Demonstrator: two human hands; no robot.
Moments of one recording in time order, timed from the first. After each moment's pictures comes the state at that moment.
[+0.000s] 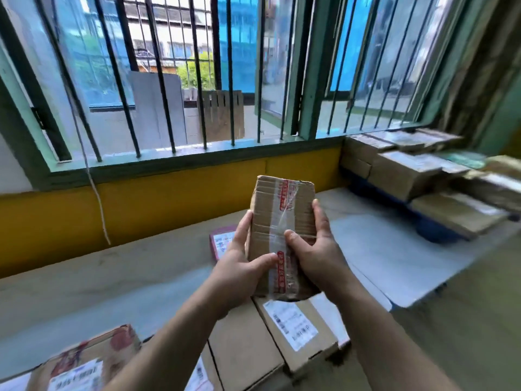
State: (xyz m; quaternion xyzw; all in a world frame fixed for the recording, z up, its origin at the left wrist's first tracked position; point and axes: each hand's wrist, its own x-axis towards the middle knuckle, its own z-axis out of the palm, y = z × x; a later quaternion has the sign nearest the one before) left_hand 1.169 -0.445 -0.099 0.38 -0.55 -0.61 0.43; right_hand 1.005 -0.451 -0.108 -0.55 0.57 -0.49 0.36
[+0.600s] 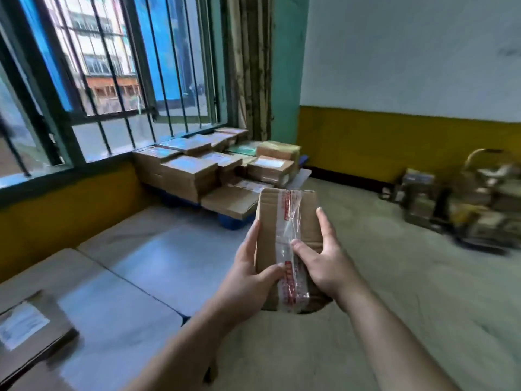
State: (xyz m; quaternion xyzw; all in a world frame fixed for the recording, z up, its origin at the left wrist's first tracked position) left_hand 0.713 -0.332 -0.098 0.22 -0.68 -0.66 0.25; right_hand 0.582 -0.240 -0.093 -0.33 0.75 -0.55 0.17
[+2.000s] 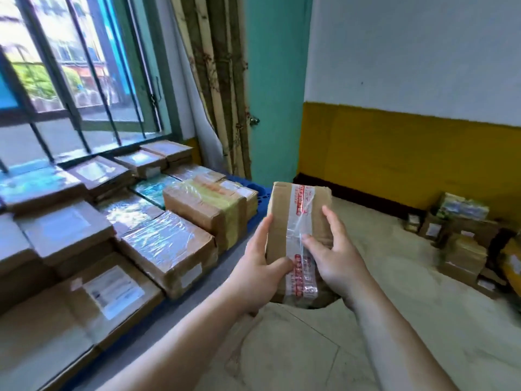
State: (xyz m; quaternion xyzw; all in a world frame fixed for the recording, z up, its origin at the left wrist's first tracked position) left_hand 0.086 -0.556 -0.109 0.28 -0.70 -0.62 0.23; right_hand -0.049 -0.476 -0.113 -0.32 0.73 -0.56 0.21
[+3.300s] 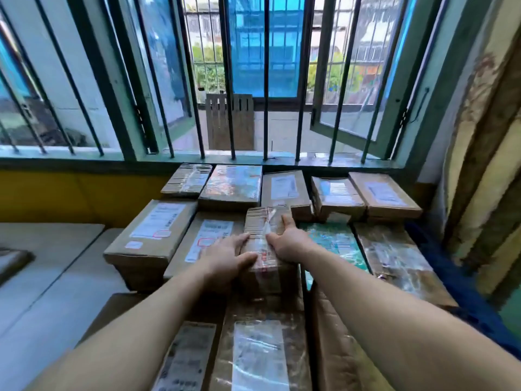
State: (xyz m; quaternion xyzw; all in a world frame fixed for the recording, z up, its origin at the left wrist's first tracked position) left_hand 0.226 -0.914 -0.133 0.77 -0.58 -0.22 0.16; right_hand 0.084 -1.010 -0.132 -0.72 0.58 -0.09 0.37
